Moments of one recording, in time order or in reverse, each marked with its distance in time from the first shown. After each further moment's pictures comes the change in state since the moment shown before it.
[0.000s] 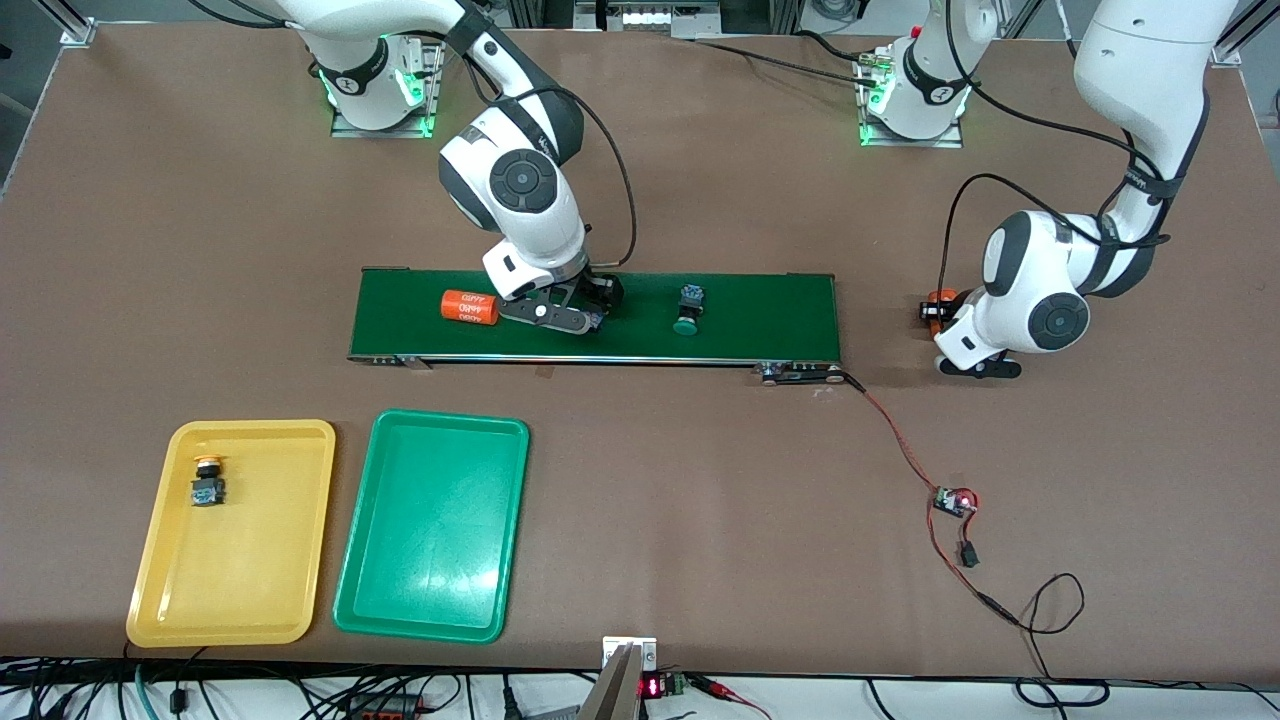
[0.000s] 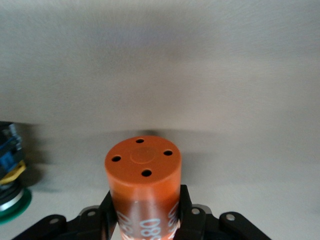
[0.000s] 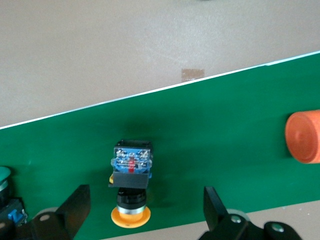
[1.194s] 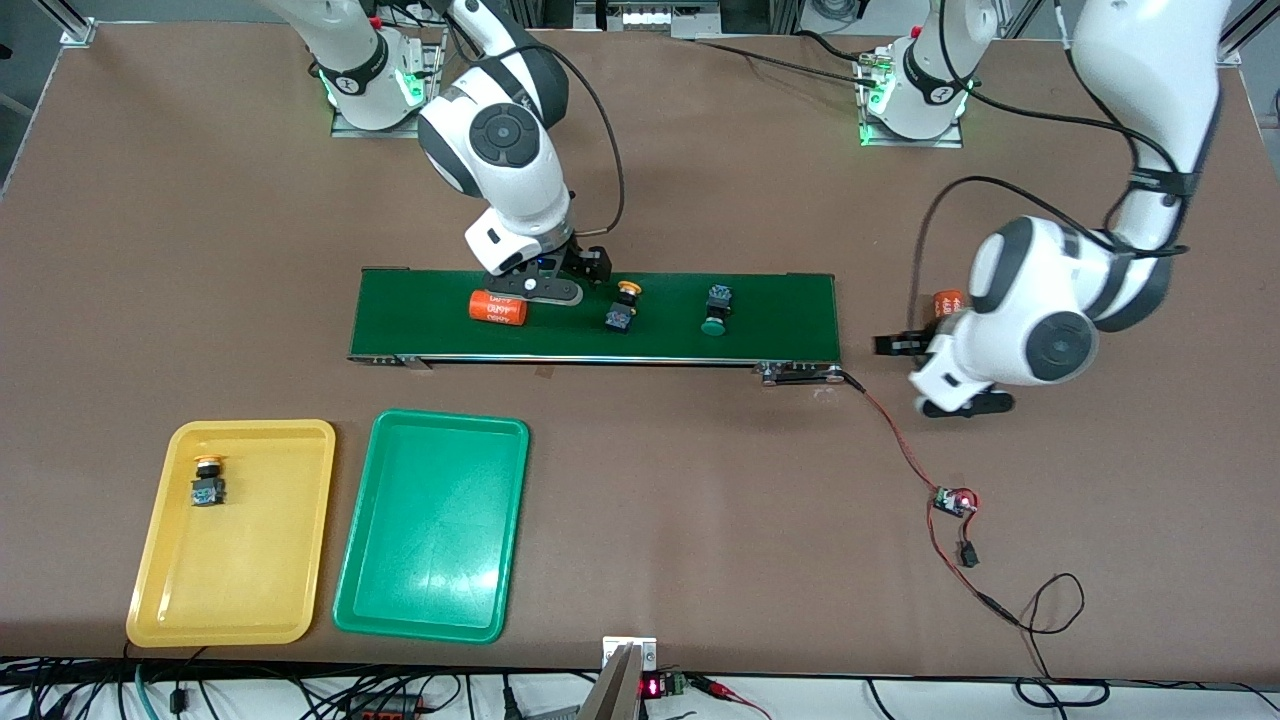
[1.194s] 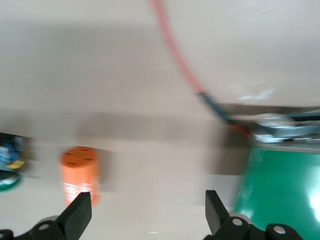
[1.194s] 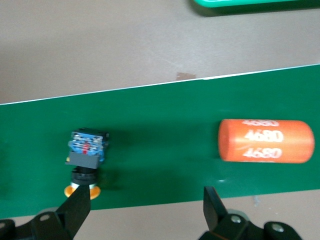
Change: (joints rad) left arm 0.013 0.041 -0.108 0.304 -0.059 -0.218 -0.154; right arm -0.032 -0.119 0.029 -0.081 0.000 -0.001 -0.102
